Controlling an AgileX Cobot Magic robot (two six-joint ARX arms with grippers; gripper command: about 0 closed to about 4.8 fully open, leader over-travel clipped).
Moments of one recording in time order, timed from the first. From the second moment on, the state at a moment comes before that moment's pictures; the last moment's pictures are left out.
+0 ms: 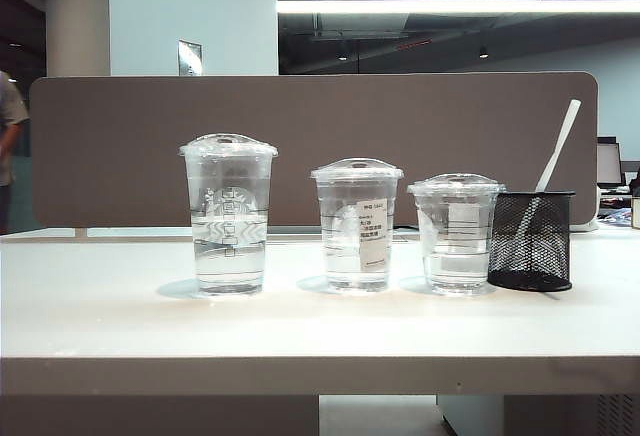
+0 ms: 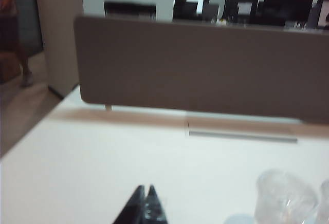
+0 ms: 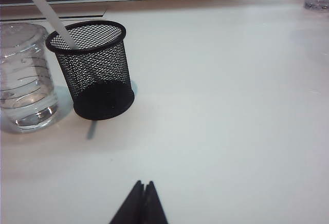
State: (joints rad) left arm 0.00 0.14 0.75 -0.53 -0.02 -0.05; right arm 0.03 0.00 0.01 -0.19 0.08 0.04
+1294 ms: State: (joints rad) left arm 0.00 0.14 1.12 -1.27 0.23 -0.10; right arm 0.03 0.00 0.01 -0.19 0.08 0.04
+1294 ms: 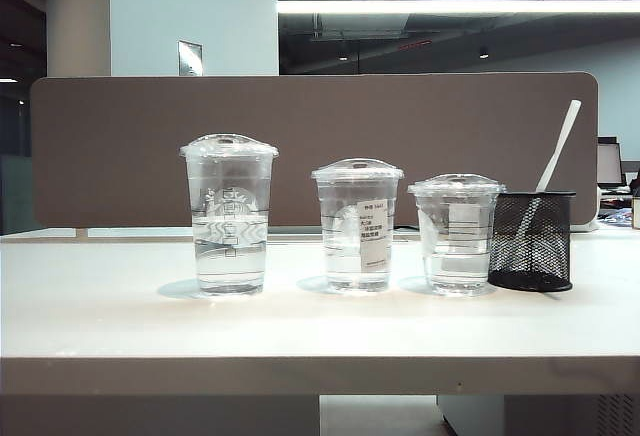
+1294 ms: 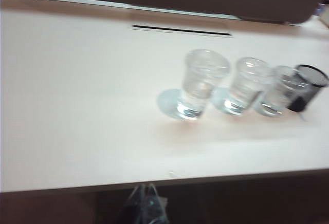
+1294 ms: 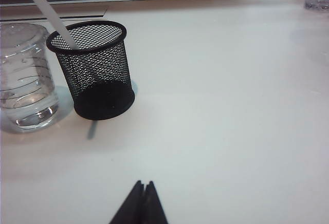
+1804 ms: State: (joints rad) left arm 0.00 0.14 1.12 -1.27 0.60 0.04; right arm 0.03 0.00 0.01 -0.20 0.07 0.04
